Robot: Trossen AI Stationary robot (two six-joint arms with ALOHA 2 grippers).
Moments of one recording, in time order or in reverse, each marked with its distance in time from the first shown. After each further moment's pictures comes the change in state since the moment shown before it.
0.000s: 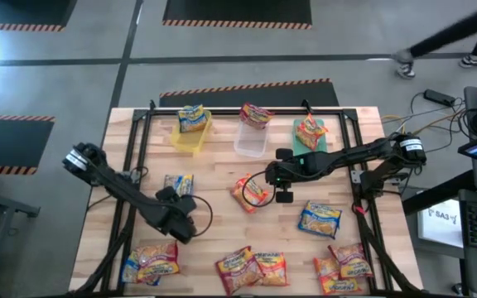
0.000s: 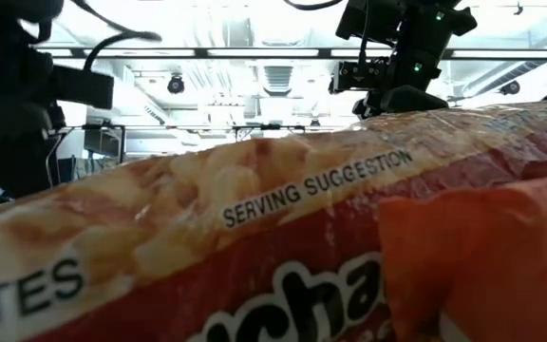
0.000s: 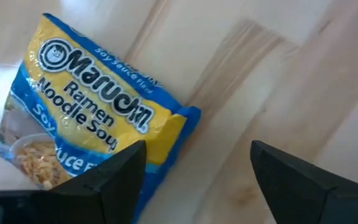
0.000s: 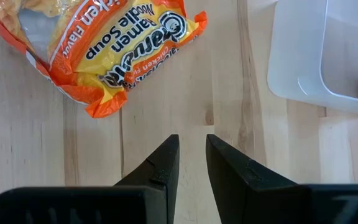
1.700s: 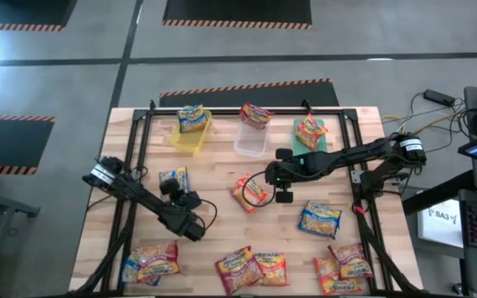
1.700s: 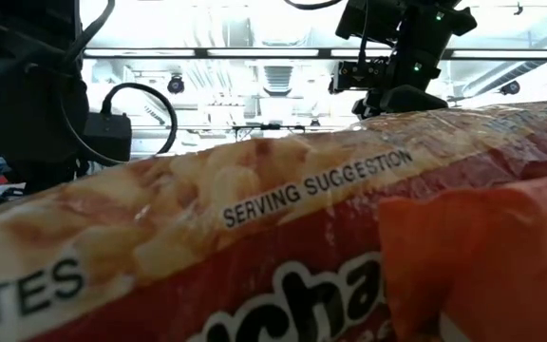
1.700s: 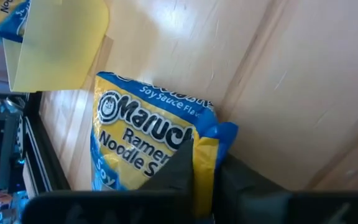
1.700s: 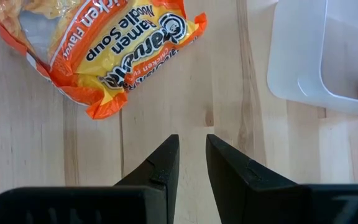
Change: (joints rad) left arm 0.060 0.276 0.032 -0.166 -0.270 0.031; right arm 0.000 0.000 0.000 0.003 0.000 0.000
